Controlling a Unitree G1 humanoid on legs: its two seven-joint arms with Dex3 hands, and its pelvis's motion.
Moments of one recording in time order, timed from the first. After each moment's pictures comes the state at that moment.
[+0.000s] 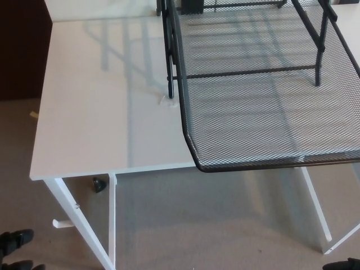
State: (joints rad) left_arm 0.08 0.45 0.13 0.62 -0.04 0.06 -0.22; right_arm 0.21 -0.48 0.06 0.55 -0.17 -0.21 0.17
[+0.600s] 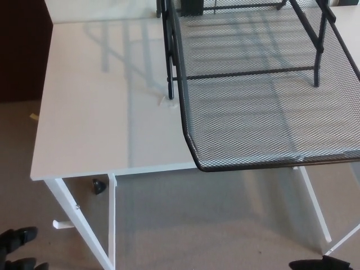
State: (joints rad) left_arm 0.08 0.45 0.11 0.59 -0.04 0.06 -0.23; right_arm 0.65 -0.46 0.05 -0.19 -0.05 -0.23 0.23
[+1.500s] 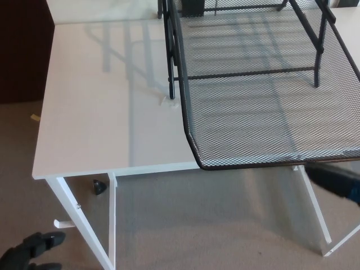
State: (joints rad) left_arm 0.19 0.45 0.01 0.39 -0.04 0.06 -0.26; right_arm 0.73 -0.33 -0.09 -0.95 -0.01 -0.39 0.24
